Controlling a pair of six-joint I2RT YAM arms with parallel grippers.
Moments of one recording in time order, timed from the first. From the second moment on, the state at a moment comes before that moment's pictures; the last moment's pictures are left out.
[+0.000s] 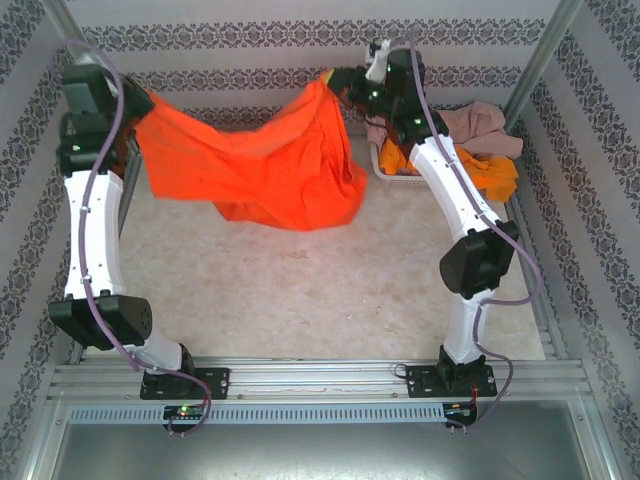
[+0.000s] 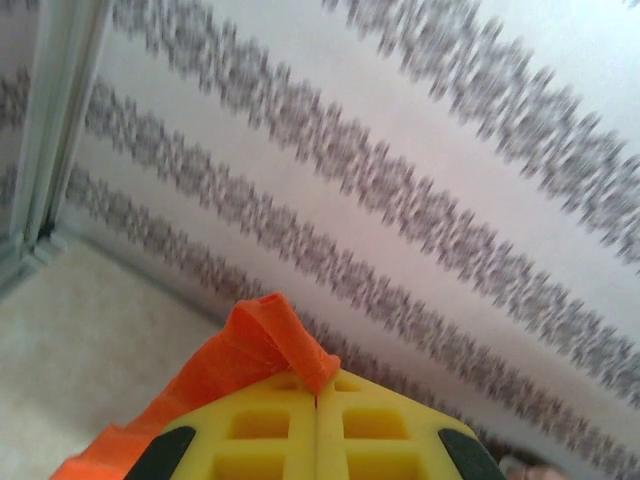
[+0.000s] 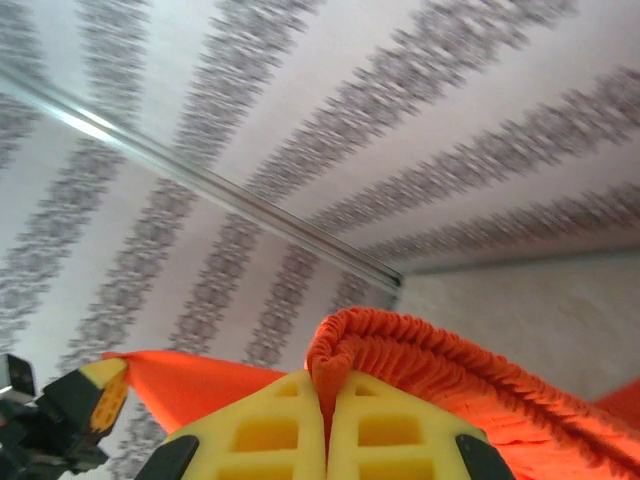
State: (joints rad) left arm 0.20 1.56 1.98 -0.65 0.07 -0.60; right arm 0.32 2.00 2.22 -0.27 -0.54 0.93
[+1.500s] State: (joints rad) left arm 0.21 0.26 0.77 -0.67 0.06 -0.63; right arm 0.51 1.09 0.63 -0.23 -0.62 0.57
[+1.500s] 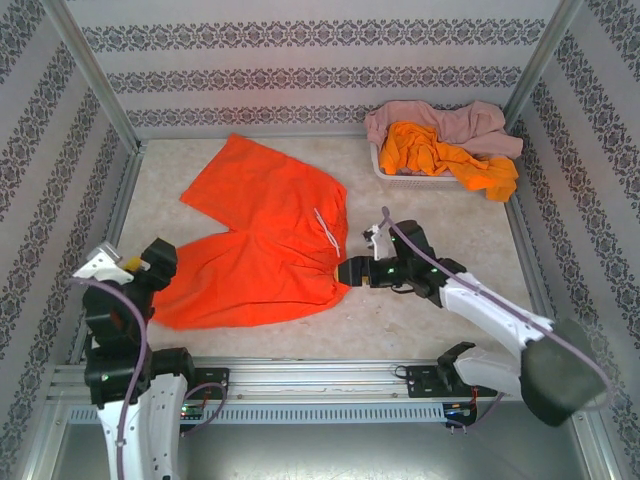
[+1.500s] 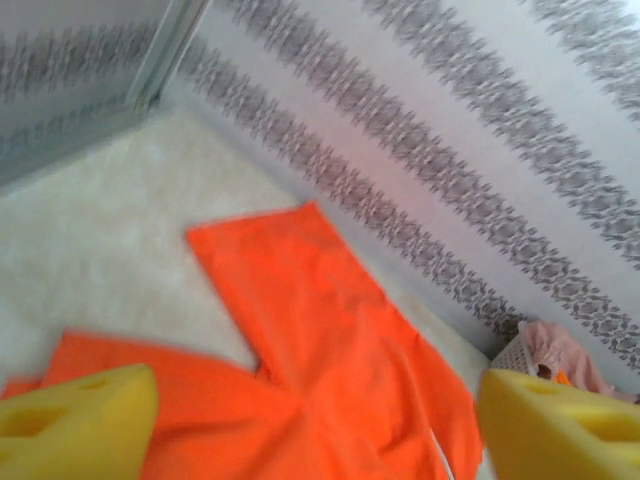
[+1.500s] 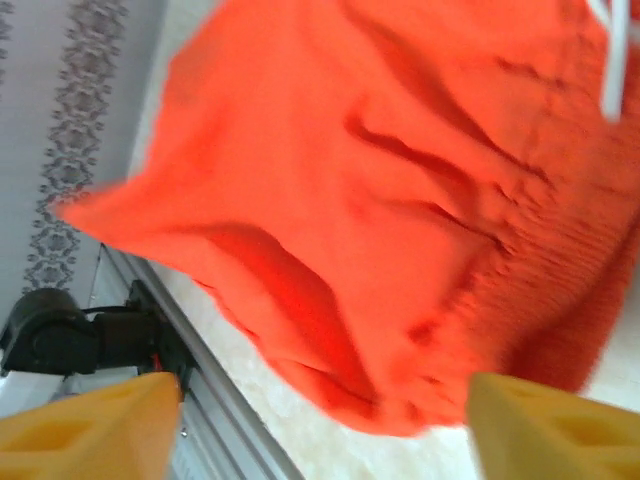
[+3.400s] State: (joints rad) left arm 0.19 0.82 0.22 -0.03 0.26 -0.82; right arm 0.47 2.04 1.47 -0.26 -0.02 0.59
